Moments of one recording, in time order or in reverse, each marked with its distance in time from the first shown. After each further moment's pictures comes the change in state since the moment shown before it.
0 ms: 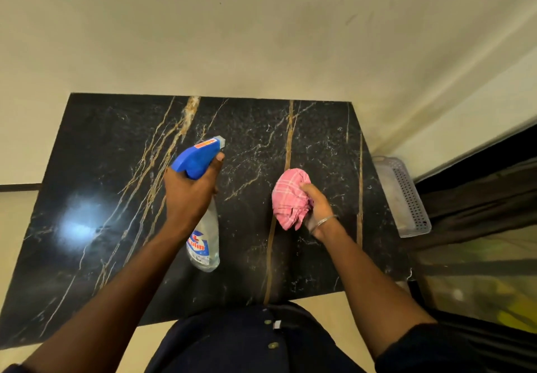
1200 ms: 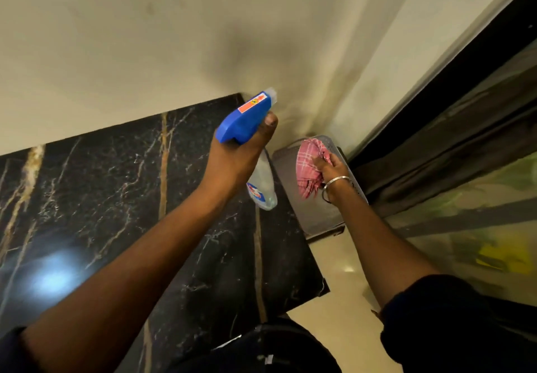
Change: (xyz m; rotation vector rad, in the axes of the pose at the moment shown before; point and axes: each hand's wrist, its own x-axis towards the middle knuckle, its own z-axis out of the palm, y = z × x) left_hand -0.001 0.119 0.389 -0.042 -0.506 -0.027; right_hand 0.126 -0.188 -0.290 -0.091 0.317 -0.209
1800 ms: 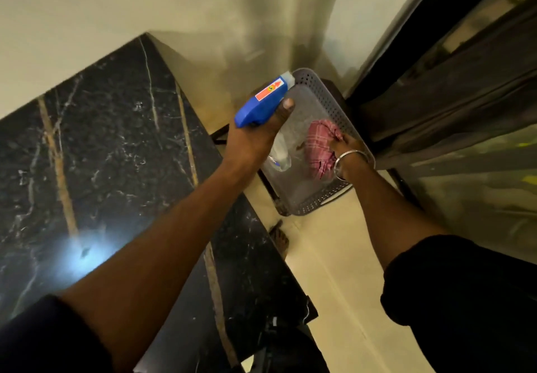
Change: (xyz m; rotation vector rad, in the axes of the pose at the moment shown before) left_hand 0.099 -0.163 0.175 0.046 -0.161 -0.261; right_hand 0.171 0.132 -0.109 -0.218 0.147 0.291
